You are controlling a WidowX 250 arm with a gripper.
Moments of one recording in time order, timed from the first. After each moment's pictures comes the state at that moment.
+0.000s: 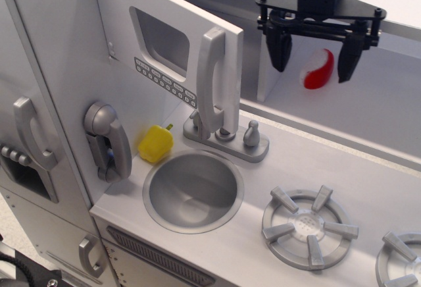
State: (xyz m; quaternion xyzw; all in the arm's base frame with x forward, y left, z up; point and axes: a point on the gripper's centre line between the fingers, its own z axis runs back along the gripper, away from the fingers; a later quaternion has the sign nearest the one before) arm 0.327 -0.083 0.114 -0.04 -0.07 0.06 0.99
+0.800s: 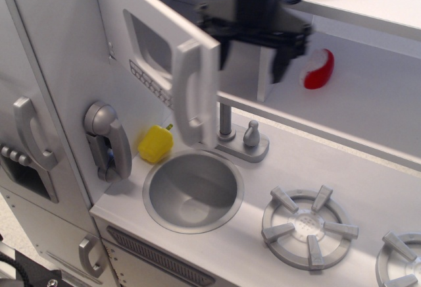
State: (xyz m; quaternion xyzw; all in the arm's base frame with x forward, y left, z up) arm 0.314 -0.020 0.098 0.03 -0.14 0.09 0.99
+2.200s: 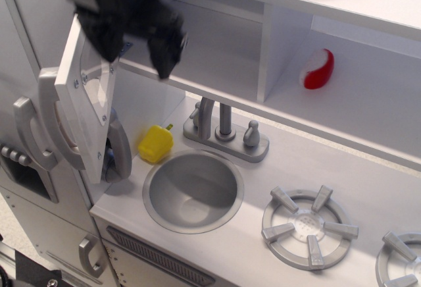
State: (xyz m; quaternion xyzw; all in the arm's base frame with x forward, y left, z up) arm 0.250 0.049 0.137 0.01 -0.14 0.05 0.99
